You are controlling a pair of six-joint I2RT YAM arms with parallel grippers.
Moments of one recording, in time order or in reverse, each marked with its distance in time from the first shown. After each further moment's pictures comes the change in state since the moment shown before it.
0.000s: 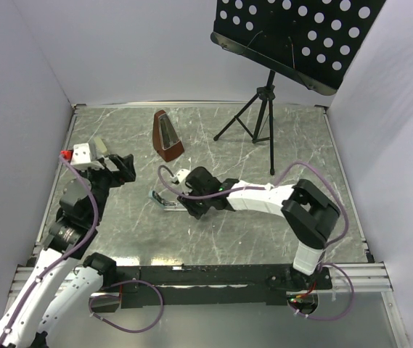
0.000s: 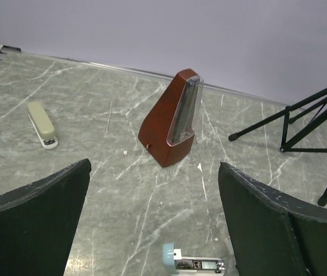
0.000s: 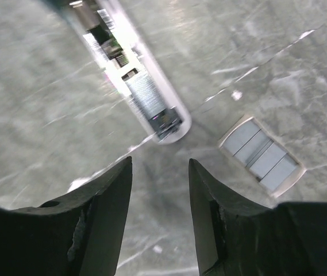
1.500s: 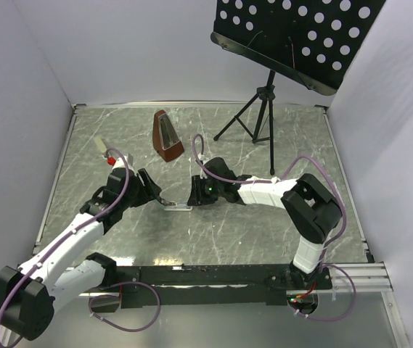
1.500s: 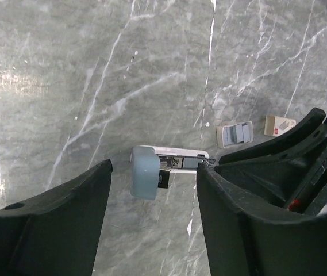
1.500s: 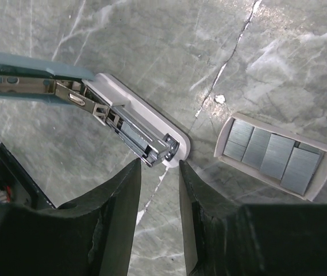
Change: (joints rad) left arm -0.011 0.396 -0.130 -0.110 0.292 -0.424; right arm -0.169 -0.019 -0.127 0.258 -0.239 0.580
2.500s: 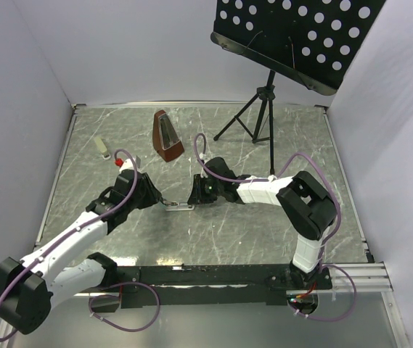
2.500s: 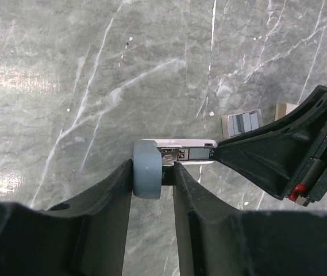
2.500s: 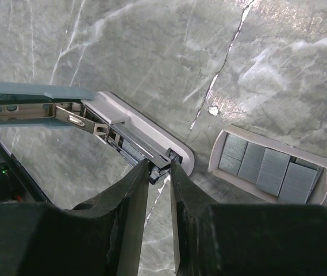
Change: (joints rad) left arm -0.085 0.040 0.002 -0.003 -0.054 -0.002; right arm -0.012 0.046 0.000 0.058 -0.018 0.059
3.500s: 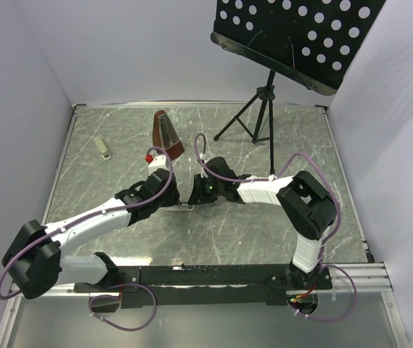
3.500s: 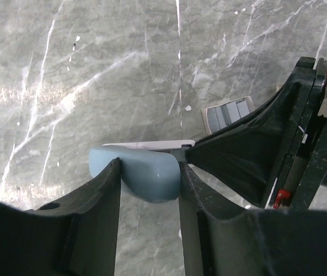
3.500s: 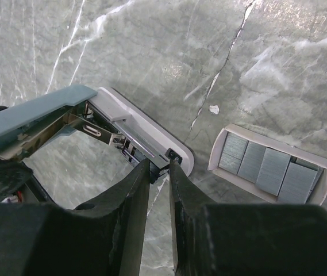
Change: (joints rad) left arm -0.264 0.240 0.142 0.015 -0.203 -0.003; right arm -0.006 0.001 -0.002 0.003 -0.024 -0.011
